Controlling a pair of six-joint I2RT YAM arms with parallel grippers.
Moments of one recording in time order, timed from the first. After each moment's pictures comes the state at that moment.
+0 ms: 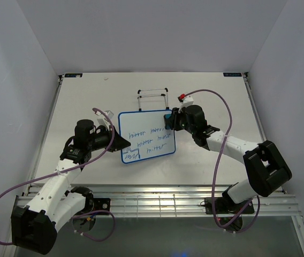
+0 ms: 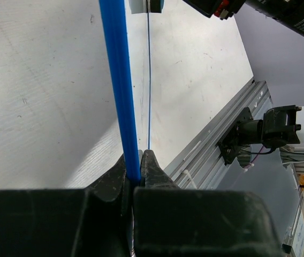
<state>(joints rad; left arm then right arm) -0.27 0.90 0.60 -0.22 0.68 -0.42 0.62 1.48 0.80 0.29 -0.02 0.30</state>
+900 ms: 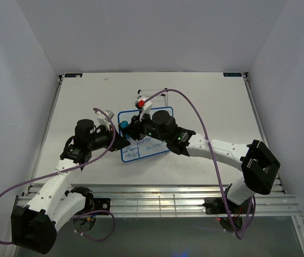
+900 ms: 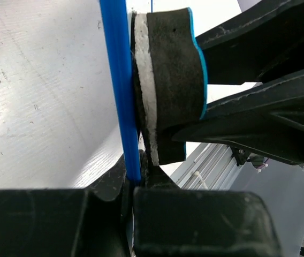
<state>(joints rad) -0.28 0.90 0.59 -0.21 0.66 -0.37 1.02 1.56 1.10 0.29 -0.07 0.30</state>
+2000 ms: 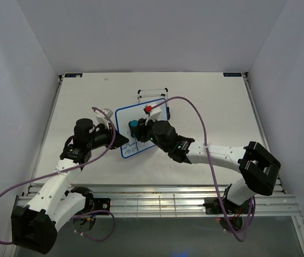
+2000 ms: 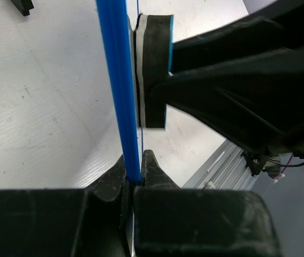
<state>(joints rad) -0.27 0.90 0.59 -0.16 0.63 -0.35 1.06 1.53 0.94 0.39 0.28 0.37</state>
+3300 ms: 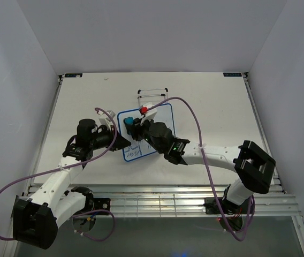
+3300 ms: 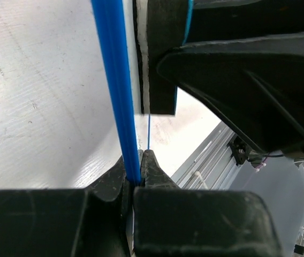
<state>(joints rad) -0.27 0.95 0.58 -0.16 0.68 -0.38 1.11 1.57 0.96 0.50 0.35 0.29</state>
